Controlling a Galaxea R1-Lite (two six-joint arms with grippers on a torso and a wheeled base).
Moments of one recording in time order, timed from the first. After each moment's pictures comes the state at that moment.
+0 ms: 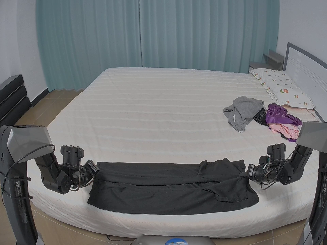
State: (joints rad) left arm -0.06 2.31 -0.66 -0.93 0.00 -0.82; right arm 0.00 2.33 -0.67 -0.84 0.39 0.45
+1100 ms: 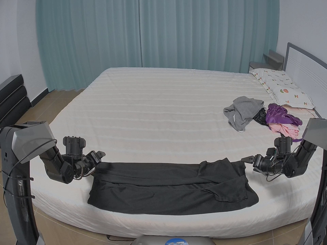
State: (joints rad) left arm -0.04 2.35 -0.85 -0.85 0.00 -0.69; right arm -0.07 2.31 -0.74 -0.82 0.39 0.48
